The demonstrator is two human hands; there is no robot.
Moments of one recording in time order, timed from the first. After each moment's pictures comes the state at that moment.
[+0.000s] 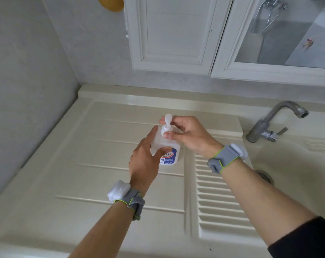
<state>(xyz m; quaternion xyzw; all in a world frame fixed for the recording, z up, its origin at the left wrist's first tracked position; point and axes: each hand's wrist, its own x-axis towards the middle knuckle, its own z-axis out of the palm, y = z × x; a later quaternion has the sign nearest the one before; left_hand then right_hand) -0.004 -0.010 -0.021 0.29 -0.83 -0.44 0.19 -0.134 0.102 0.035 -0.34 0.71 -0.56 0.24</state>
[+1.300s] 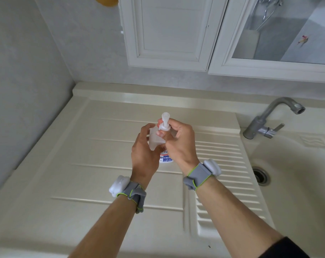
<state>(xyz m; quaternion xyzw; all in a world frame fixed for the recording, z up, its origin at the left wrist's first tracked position) -0.017 -0.005 -0.013 0.27 -0.77 -0.53 0.23 -0.090 0.076 0.006 -0.21 0.72 -0.66 0.05</state>
